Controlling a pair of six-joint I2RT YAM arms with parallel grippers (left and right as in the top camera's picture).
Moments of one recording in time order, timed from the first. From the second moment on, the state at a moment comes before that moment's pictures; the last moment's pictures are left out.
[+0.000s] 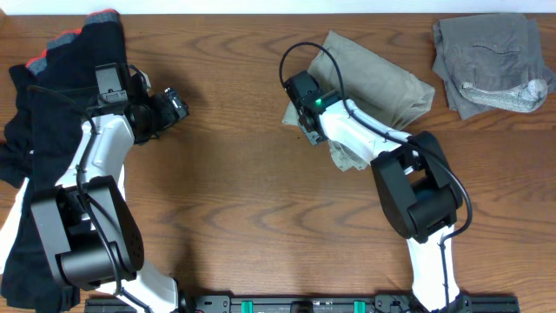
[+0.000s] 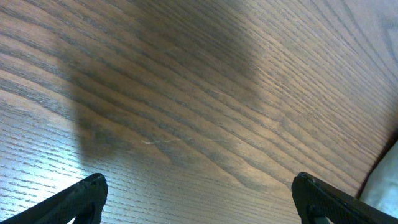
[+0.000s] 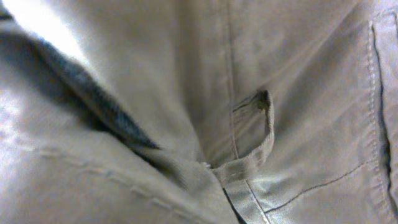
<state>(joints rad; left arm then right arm) 0.21 1.80 1.19 -0.47 0.30 -0.35 0.53 2.19 1.56 -0.69 0.38 -0.04</state>
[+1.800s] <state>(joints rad) 0.21 1.80 1.19 -0.43 0.30 -0.36 -0.26 2.06 1.67 0.38 -0.14 -1.36</state>
